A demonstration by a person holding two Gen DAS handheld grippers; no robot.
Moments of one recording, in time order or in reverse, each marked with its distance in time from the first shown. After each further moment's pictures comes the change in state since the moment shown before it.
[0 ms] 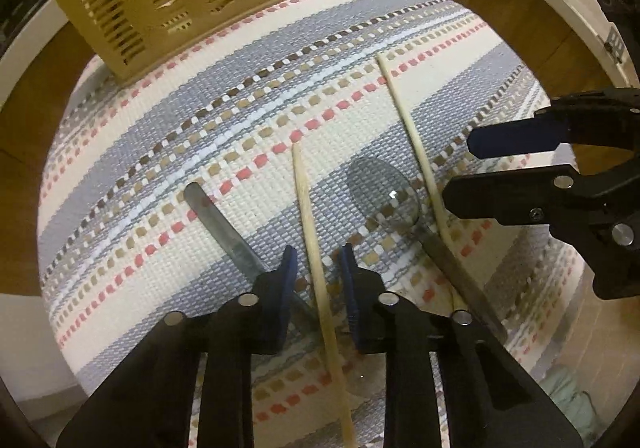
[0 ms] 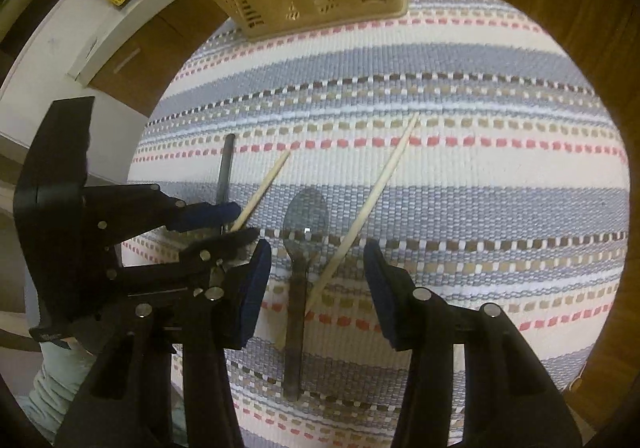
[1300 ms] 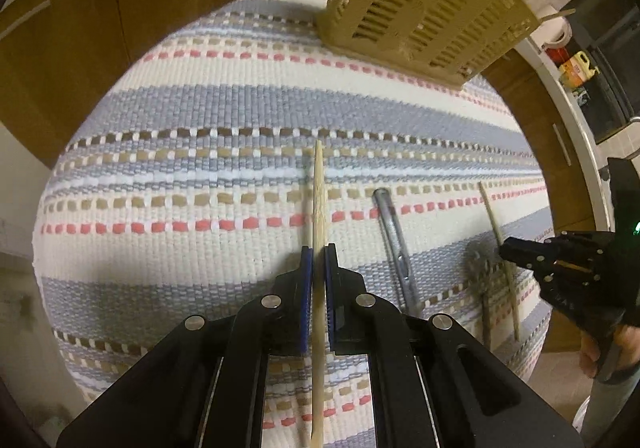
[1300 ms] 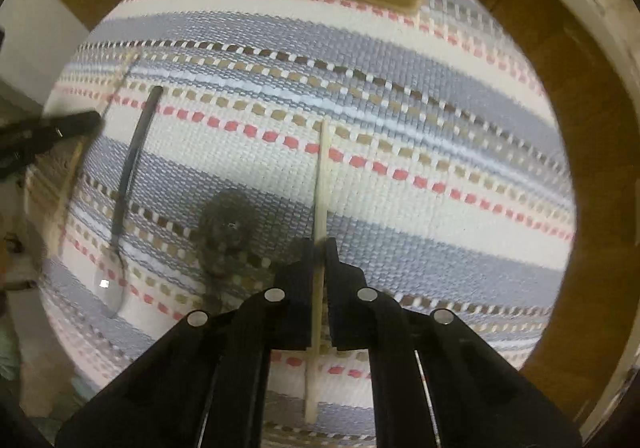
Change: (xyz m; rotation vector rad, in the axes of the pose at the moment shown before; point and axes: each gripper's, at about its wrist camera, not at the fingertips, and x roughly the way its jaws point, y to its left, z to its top) left arm -0.029 0.126 -0.065 -0.577 -0.145 -0.124; right arm 0.046 0.012 0.029 -0.236 0.142 -0.338
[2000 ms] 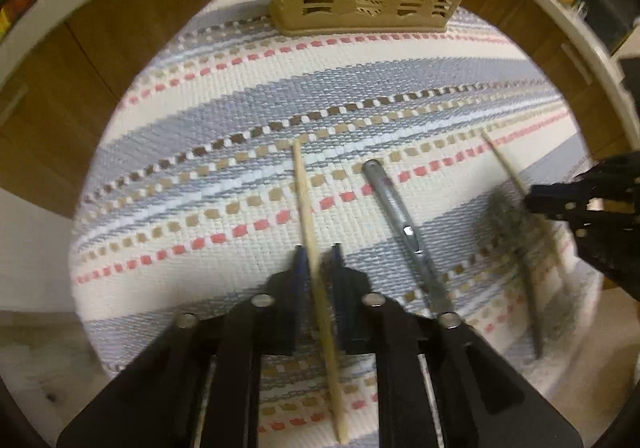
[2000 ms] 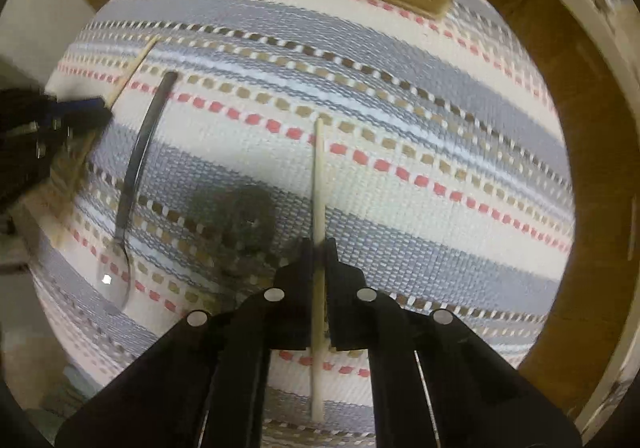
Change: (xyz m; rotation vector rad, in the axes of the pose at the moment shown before) left arm 0.015 -0.050 -0.001 0.274 0.041 0.220; right arm 0.009 0.024 0.007 -0.108 0.003 -0.077
